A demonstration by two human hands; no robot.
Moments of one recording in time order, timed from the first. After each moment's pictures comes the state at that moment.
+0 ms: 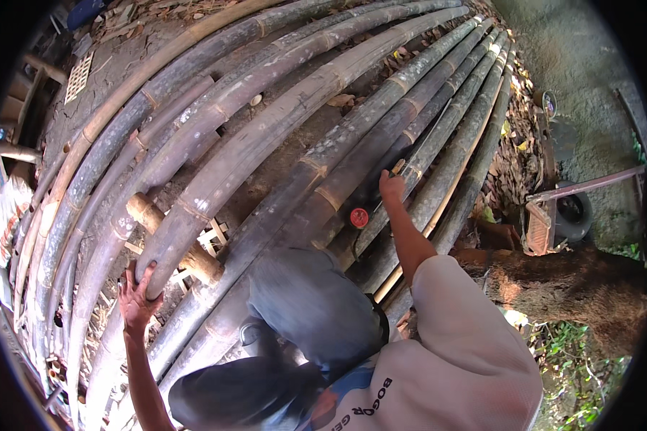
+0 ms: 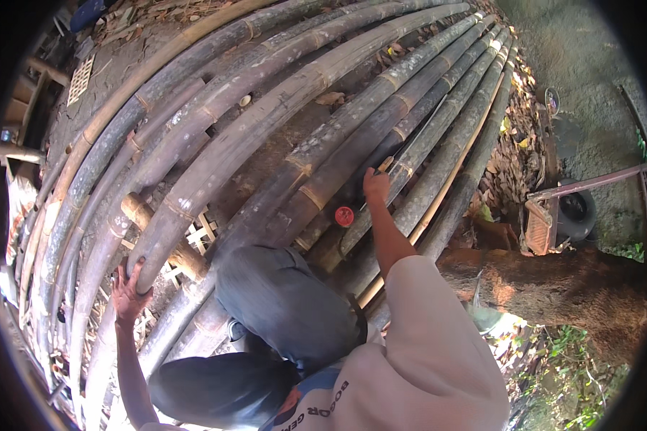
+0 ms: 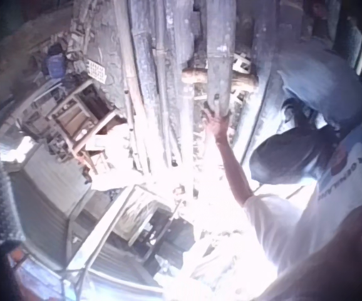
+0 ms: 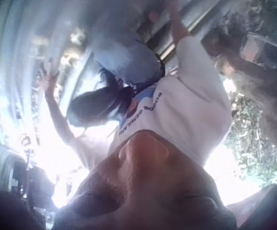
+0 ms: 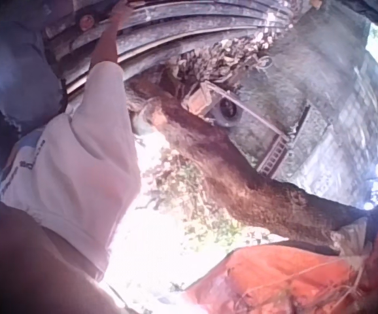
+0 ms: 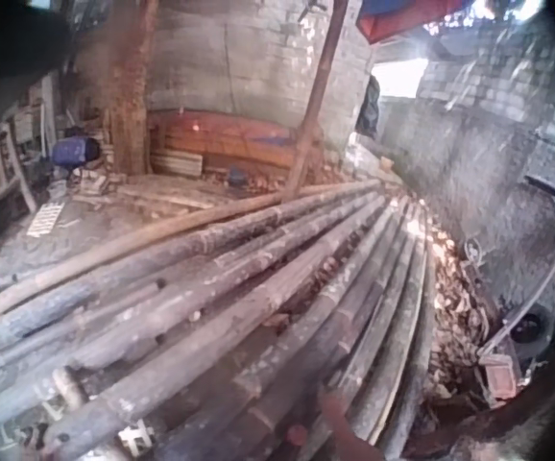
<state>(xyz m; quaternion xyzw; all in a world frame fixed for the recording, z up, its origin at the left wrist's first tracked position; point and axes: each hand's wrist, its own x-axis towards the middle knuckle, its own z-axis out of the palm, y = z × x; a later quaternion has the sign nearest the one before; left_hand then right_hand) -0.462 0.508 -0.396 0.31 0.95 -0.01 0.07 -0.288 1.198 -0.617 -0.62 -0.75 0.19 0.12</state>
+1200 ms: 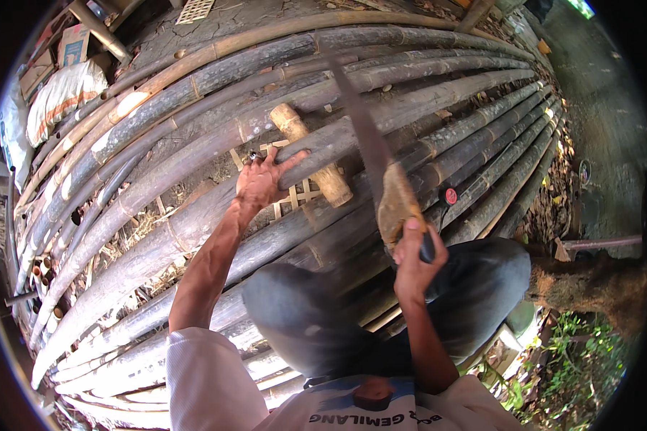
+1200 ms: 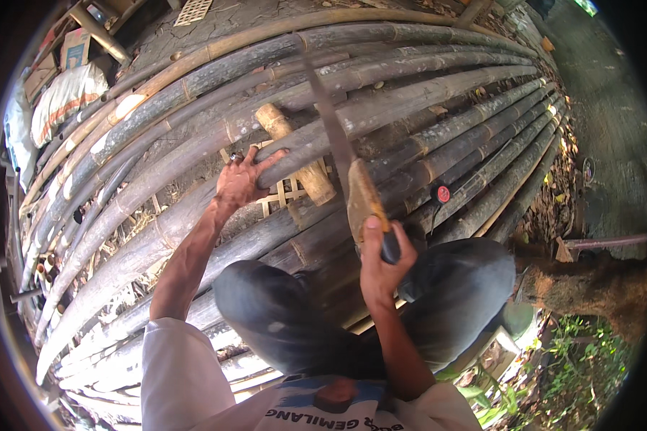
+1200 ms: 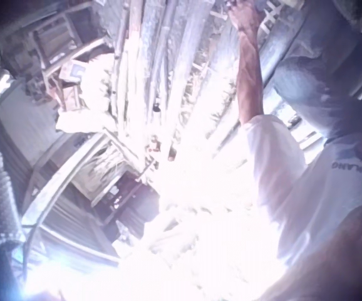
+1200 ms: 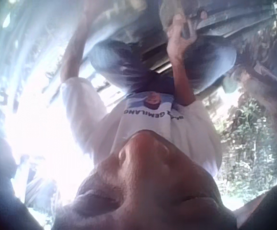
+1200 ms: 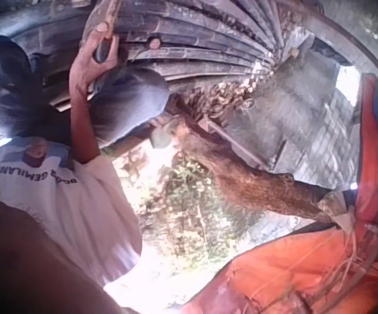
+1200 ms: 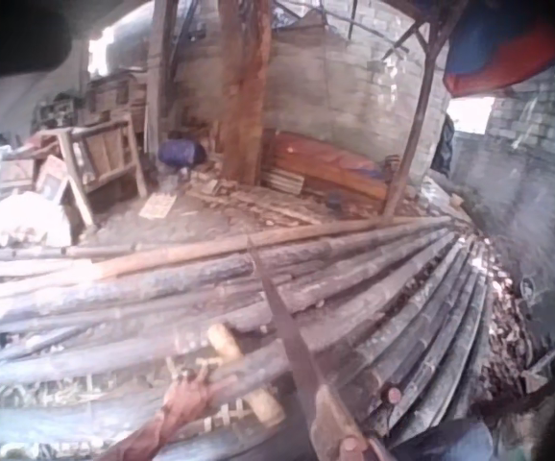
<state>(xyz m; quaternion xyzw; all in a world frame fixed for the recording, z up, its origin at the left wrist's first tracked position) -0.465 0.462 -0.383 0.32 0.94 0.02 0.13 -0.235 0.654 -0.284 -0.32 -0.64 0.64 0.27</state>
